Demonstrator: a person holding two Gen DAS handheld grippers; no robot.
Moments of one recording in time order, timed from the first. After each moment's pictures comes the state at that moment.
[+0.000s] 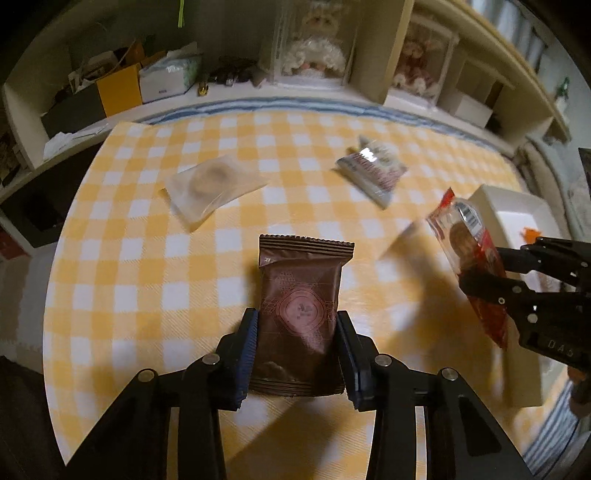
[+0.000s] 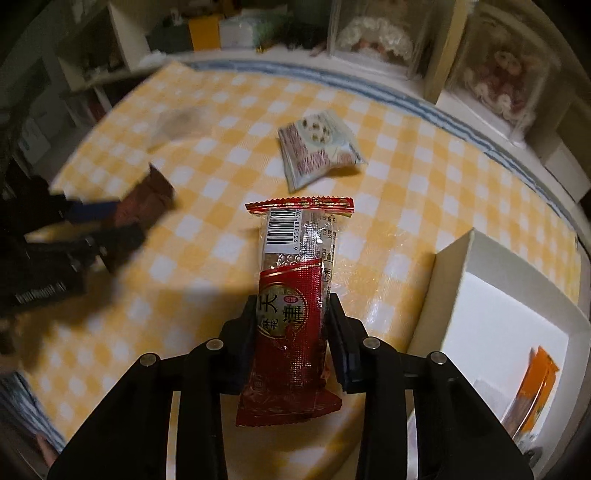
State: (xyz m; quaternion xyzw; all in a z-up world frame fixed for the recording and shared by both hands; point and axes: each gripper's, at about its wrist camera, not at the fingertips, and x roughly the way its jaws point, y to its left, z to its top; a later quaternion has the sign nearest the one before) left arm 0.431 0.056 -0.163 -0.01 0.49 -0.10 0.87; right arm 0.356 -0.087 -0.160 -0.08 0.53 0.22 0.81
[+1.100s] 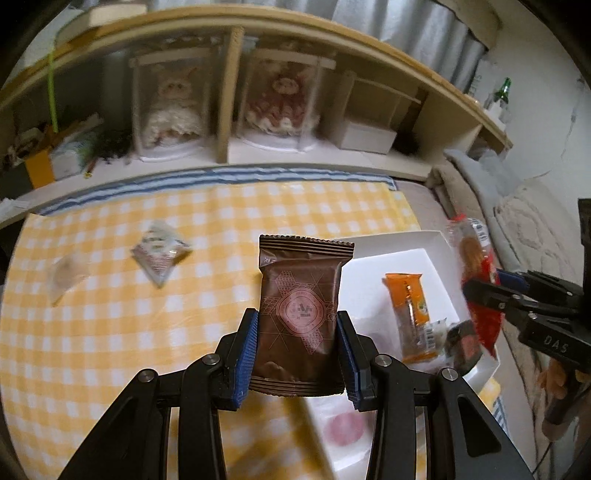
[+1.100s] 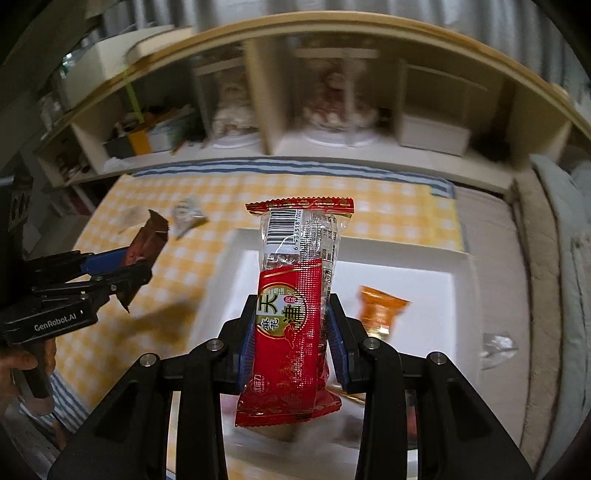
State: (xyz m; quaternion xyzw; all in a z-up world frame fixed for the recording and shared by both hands) left arm 0.420 -0.119 -0.086 -0.03 0.44 -0.19 0.88; right arm 0.314 -0.311 -0.071 0.02 0.47 0.13 0.87
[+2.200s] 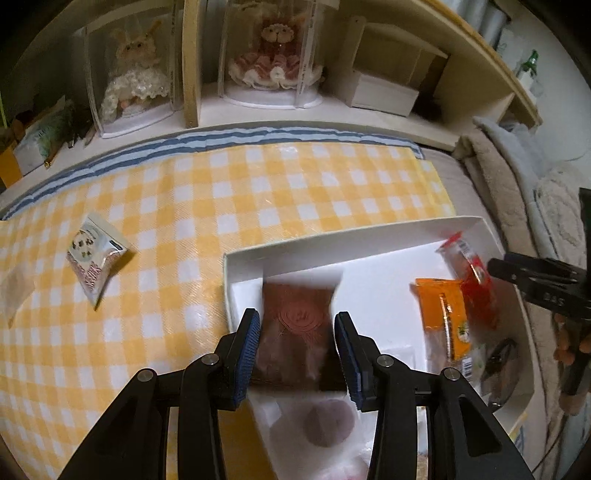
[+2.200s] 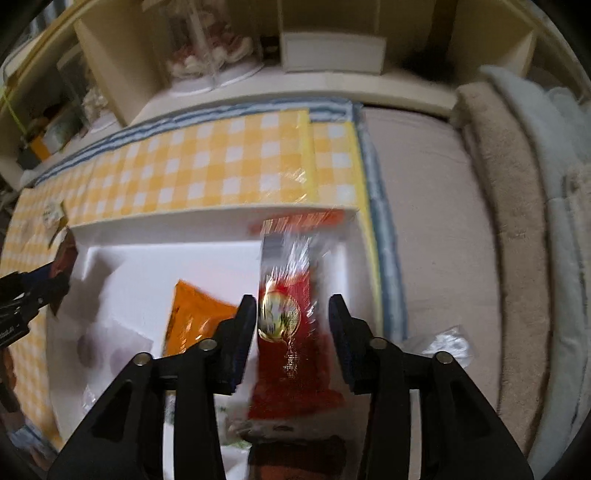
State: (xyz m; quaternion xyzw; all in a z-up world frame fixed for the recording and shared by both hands) left arm 0.532 -0.202 -0.170 0.00 0.49 -0.16 0.86; right arm 0.387 -0.426 -0.162 0.03 0.55 0.02 0.83
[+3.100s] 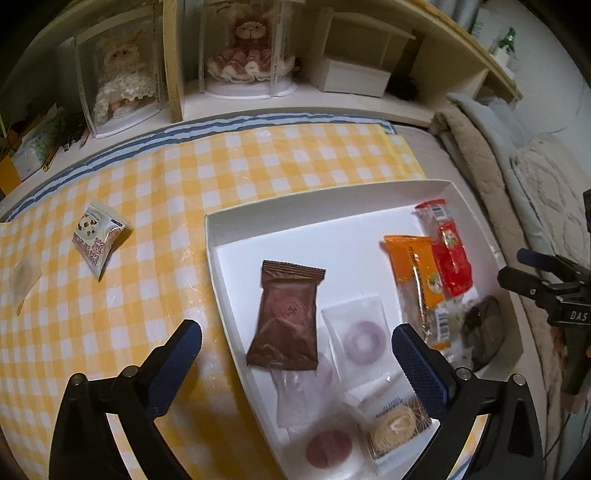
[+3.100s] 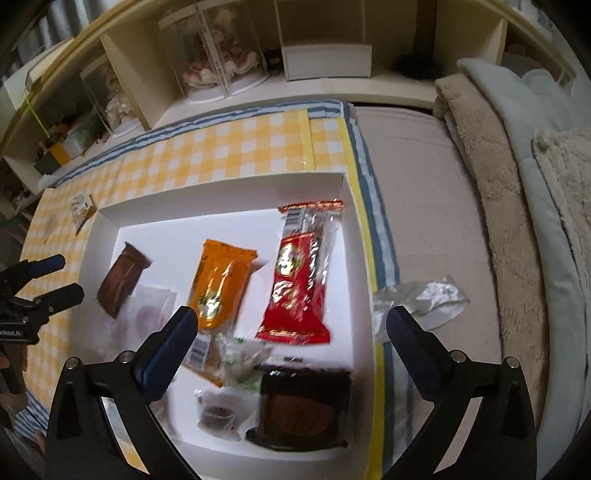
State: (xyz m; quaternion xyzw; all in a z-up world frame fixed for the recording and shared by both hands) left arm 0.480 -0.209 -0.145 0.02 0.50 -0.16 0.85; right arm 0.324 -0.432 -0.140 0.07 0.54 0.05 0.84
